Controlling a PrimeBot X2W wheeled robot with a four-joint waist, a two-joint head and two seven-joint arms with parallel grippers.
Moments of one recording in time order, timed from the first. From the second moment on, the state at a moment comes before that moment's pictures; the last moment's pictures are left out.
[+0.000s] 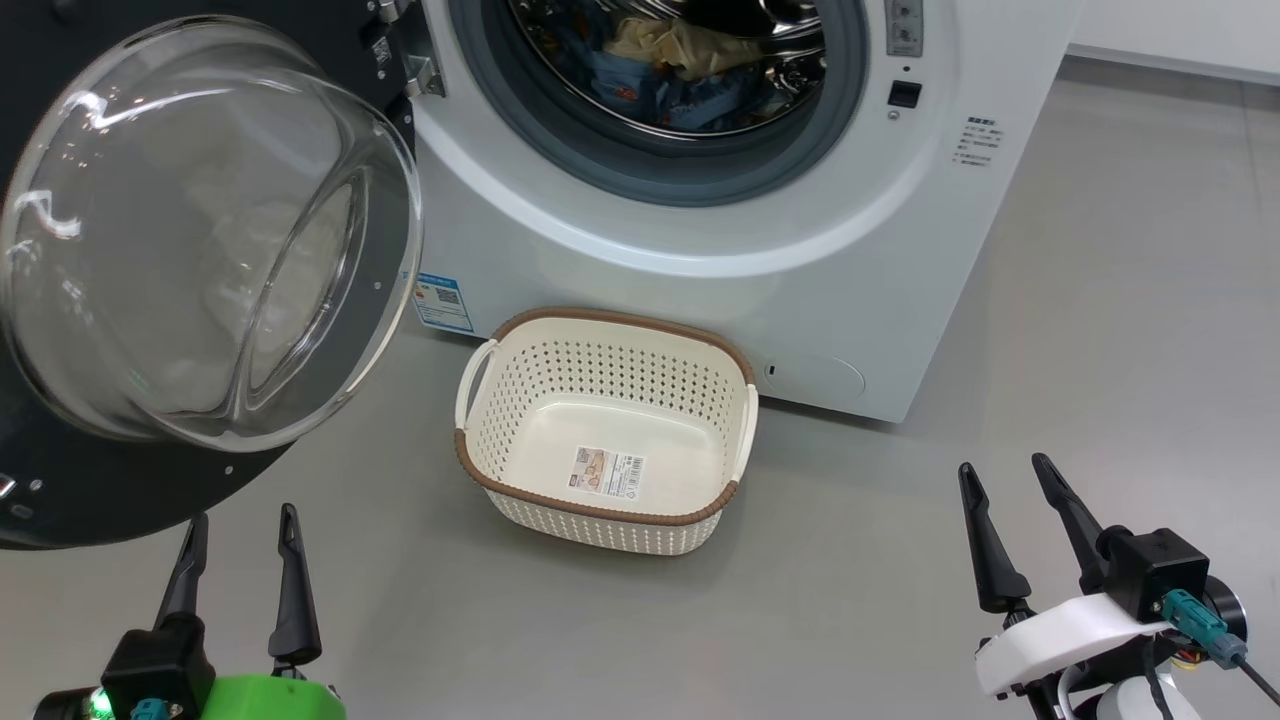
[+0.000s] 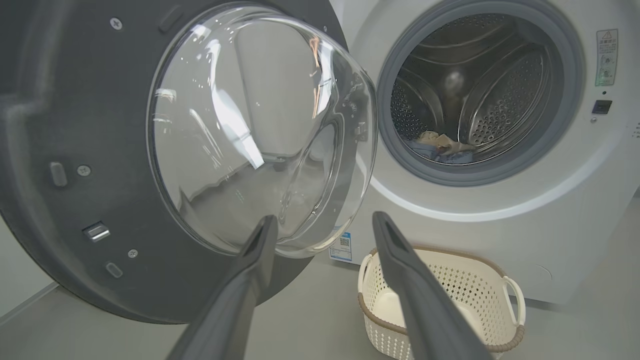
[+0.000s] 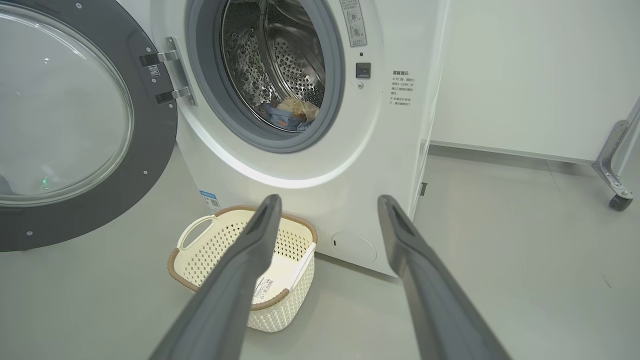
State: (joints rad) left arm 0.13 0.05 0.01 0.03 -0.19 0.02 -0.25; right arm 0.01 -0.12 0.16 0.21 0.24 0.12 -0.25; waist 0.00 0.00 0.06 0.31
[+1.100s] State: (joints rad) left arm 0.17 0.05 0.03 0.02 -0.21 0.05 -0.25; right arm 0.02 -0.11 0.21 0.22 0.24 0.12 -0.25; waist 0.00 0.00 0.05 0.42
